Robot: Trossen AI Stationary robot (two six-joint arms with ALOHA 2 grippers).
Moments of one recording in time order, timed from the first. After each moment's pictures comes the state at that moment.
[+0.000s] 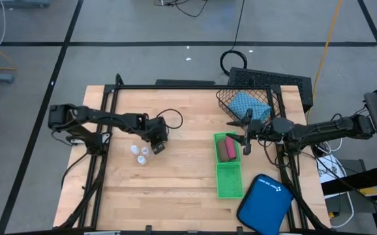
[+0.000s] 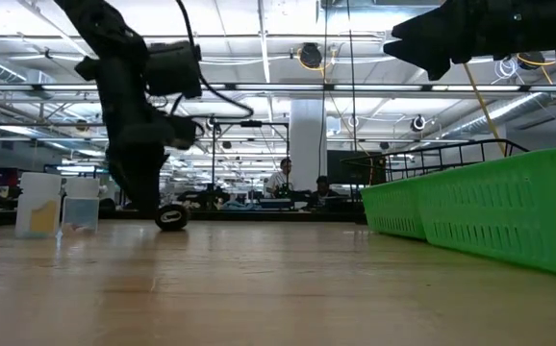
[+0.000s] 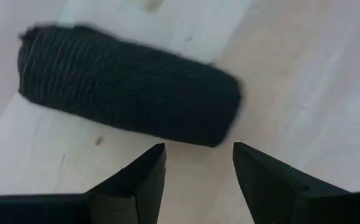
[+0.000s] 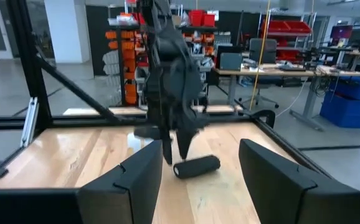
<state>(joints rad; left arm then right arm) 0.17 1.50 0.76 -0.50 0.03 -0.39 0.03 0.75 0.33 0.46 0.16 -0.02</state>
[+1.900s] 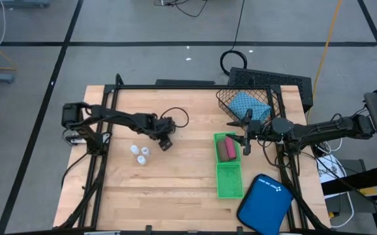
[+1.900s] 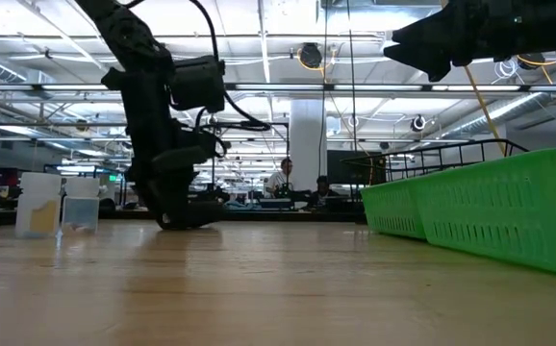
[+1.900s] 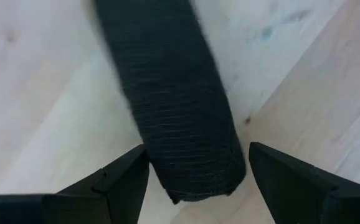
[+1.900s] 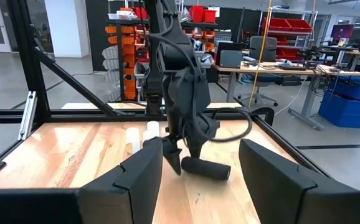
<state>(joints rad) 0.17 1.66 0.86 -0.47 -0.08 -0.46 0.03 0.75 0.33 0.44 0.16 -0.04</state>
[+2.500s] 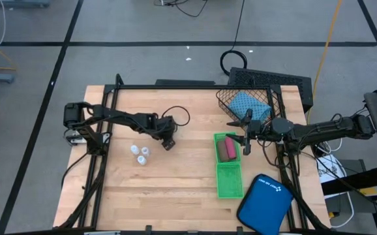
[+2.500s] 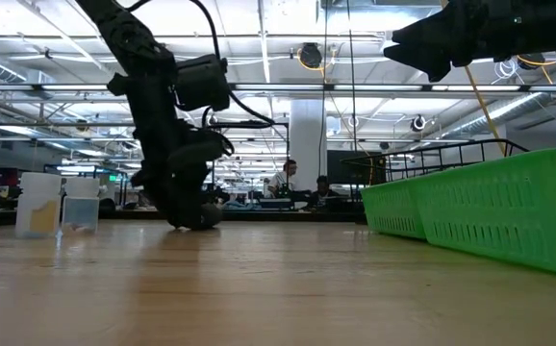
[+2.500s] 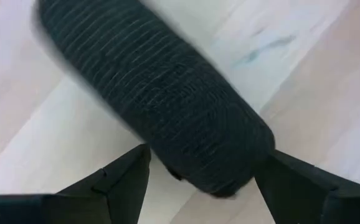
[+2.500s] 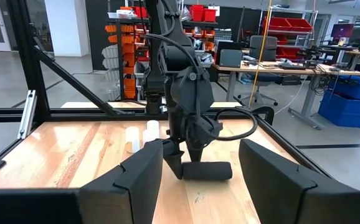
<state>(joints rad) 0.18 1.68 0.86 -0.41 -0.03 -0.51 0.03 0.75 0.33 0.44 0.16 -0.04</state>
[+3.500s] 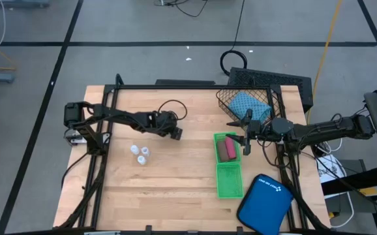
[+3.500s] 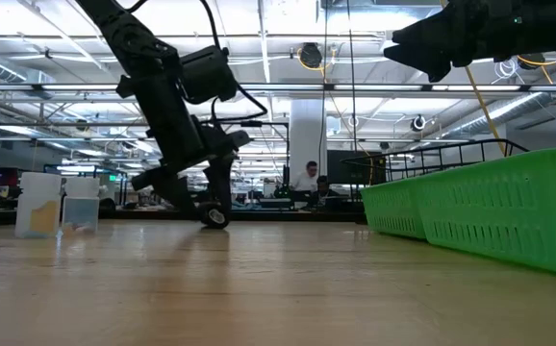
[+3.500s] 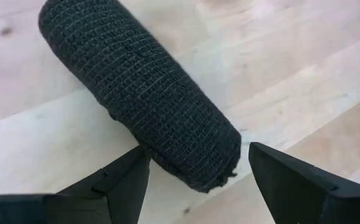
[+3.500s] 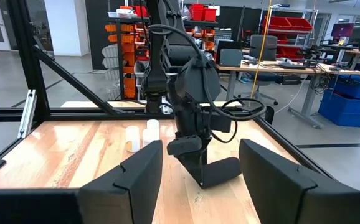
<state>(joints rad) 0.20 1.68 0.86 -0.23 -0.11 -0.95 0.03 0.75 0.33 0.44 0.16 -0.04</state>
